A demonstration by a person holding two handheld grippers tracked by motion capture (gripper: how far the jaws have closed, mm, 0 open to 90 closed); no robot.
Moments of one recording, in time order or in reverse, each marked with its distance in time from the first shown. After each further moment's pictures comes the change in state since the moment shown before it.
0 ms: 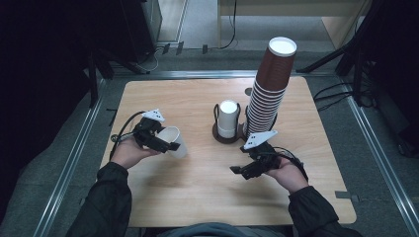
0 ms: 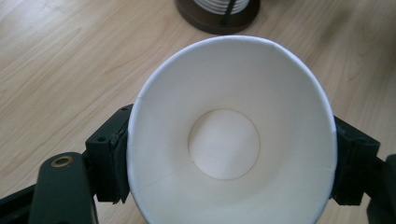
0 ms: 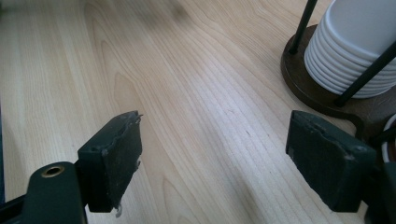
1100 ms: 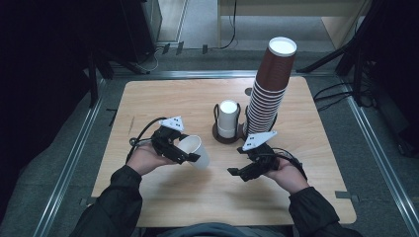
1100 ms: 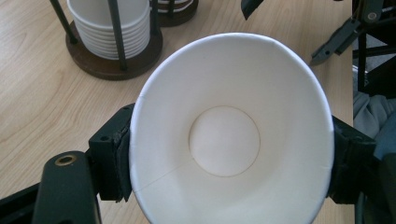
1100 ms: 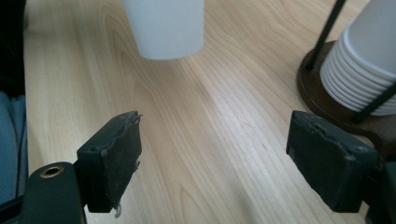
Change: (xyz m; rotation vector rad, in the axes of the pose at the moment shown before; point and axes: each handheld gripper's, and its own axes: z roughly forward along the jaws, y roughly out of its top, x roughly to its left) left arm -0.057 0.026 0.018 -0.042 -0.192 0.151; right arm 0.007 0.004 -0.003 -0.028 0.026 -0.011
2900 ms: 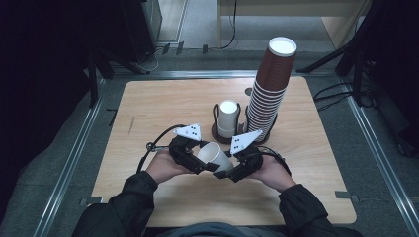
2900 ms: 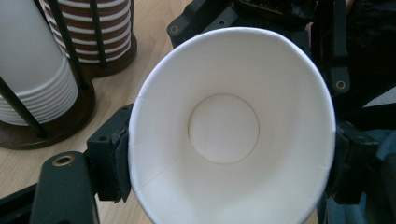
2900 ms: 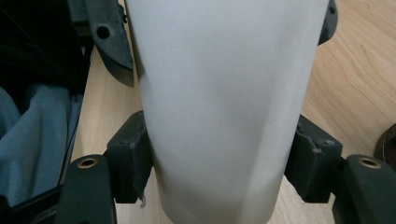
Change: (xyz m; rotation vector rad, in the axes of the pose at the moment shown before) left arm -0.037 0.019 0.035 -0.117 -0.135 0.074; right arm 0.007 0.018 0.029 -0.064 0.231 -0.168
